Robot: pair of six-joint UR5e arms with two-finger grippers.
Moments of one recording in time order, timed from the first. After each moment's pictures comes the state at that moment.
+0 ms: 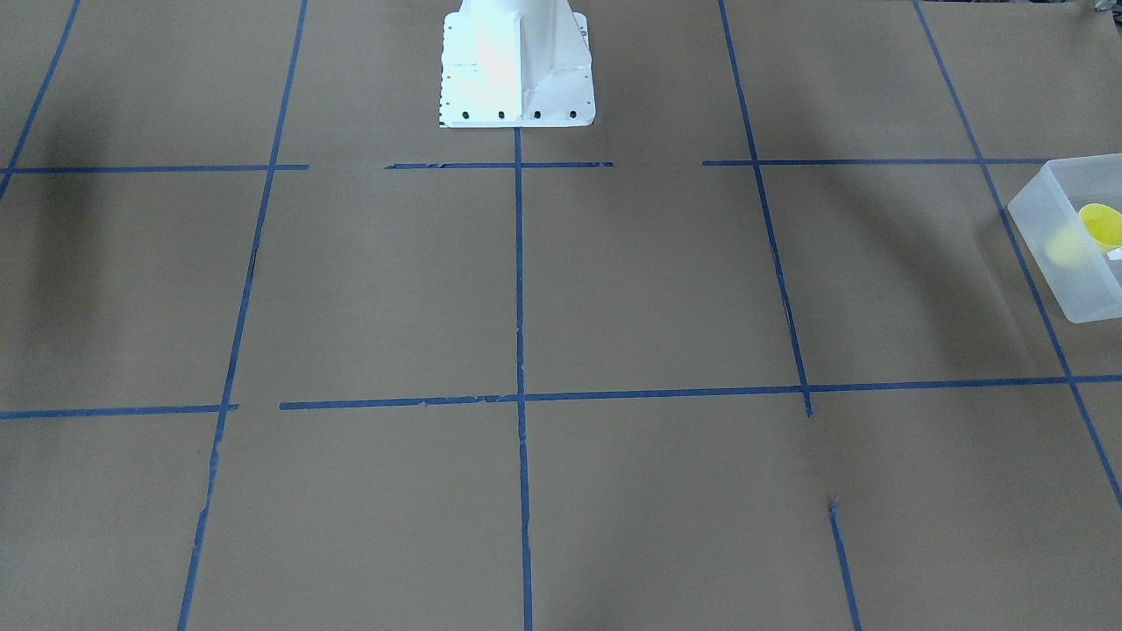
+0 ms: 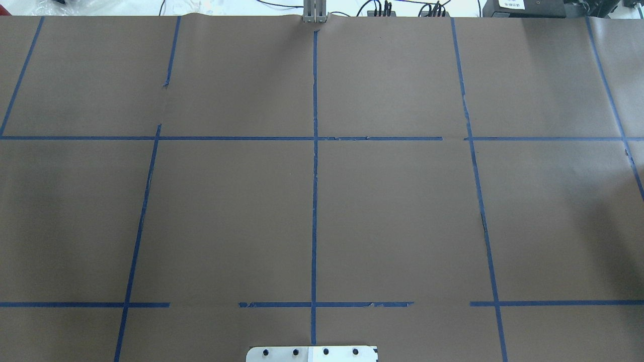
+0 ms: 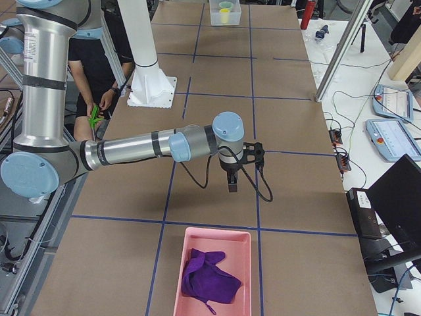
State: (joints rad) left arm -1.66 -1.36 -1.40 -2.17 -1.98 0.29; right arm 1.47 -1.70 1.90 -1.48 2.39 0.24
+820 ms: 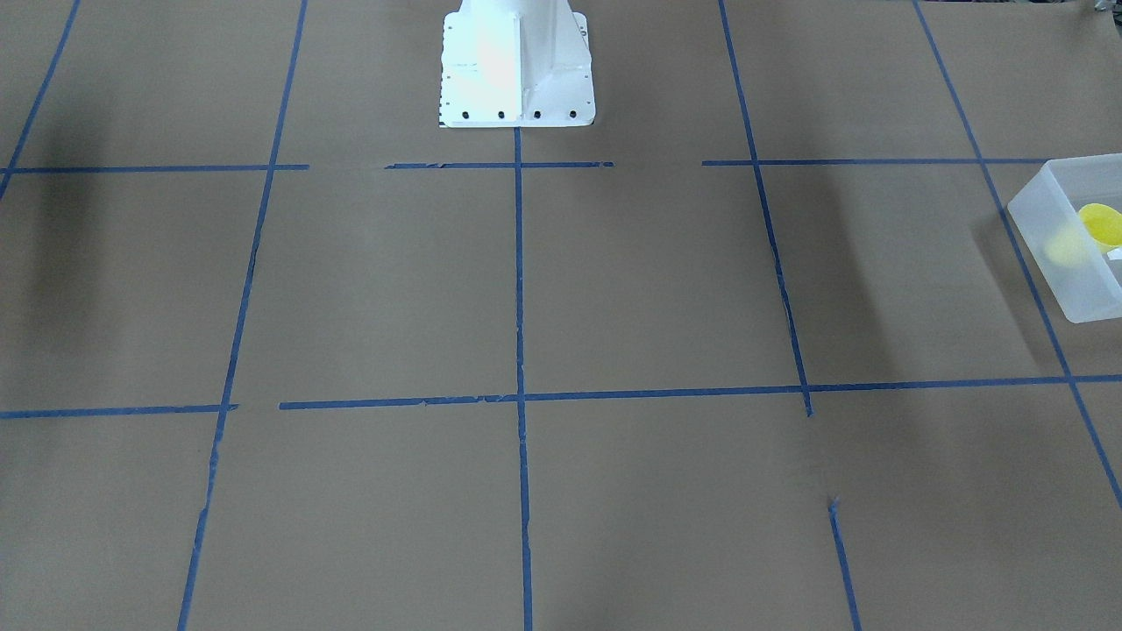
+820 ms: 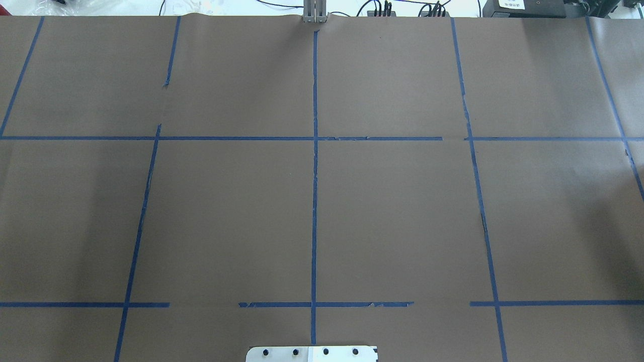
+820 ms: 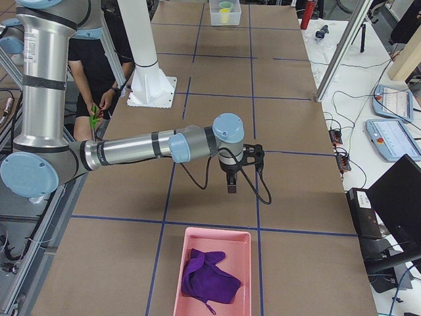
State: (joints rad) left arm -1.65 -1.53 -1.60 -1.78 -2.20 0.02; right arm 1.48 -1.70 1.89 -1.48 2.39 0.25
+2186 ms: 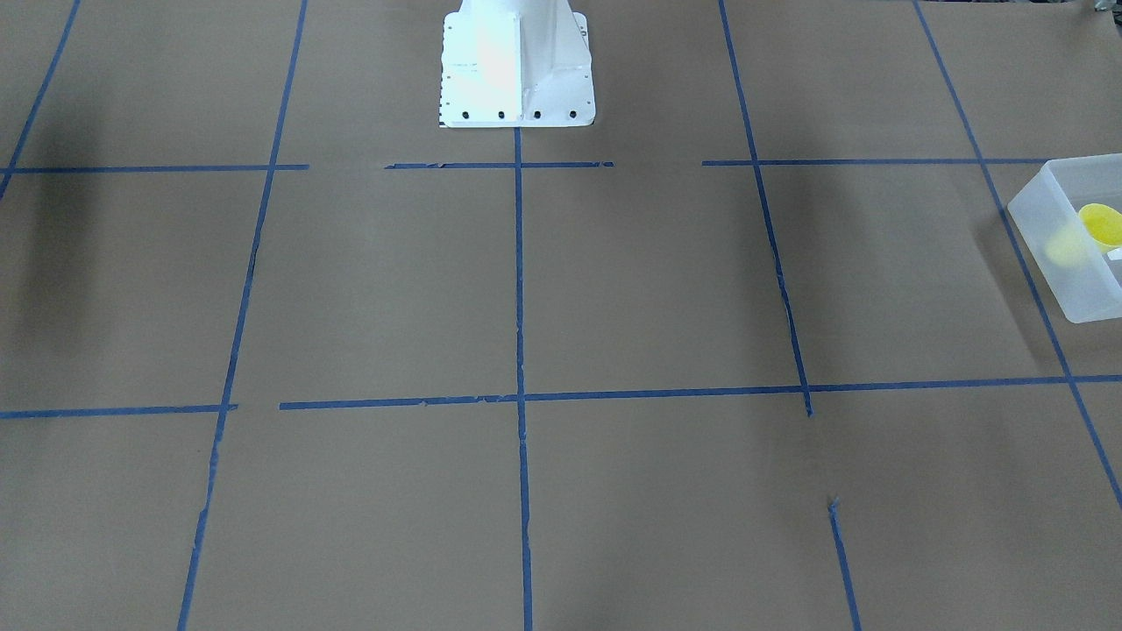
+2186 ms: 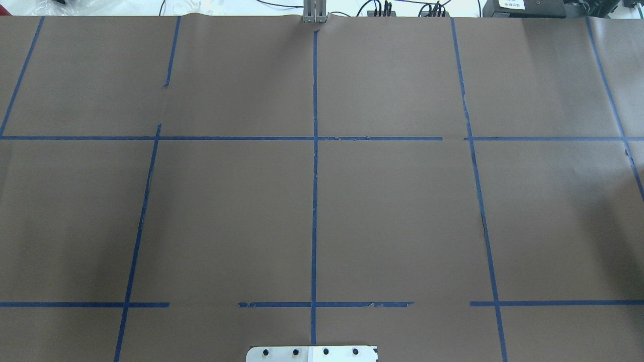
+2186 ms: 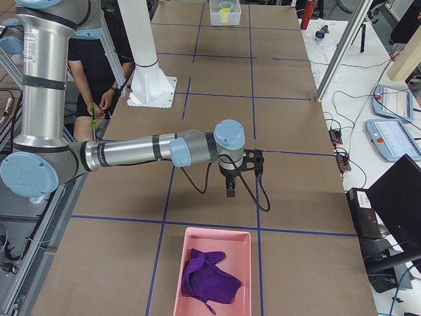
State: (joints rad) left arm -1.58 -1.55 -1.70 -1.62 -2.34 0.00; right arm 1.48 -1.70 1.85 -1.49 2.41 0.24
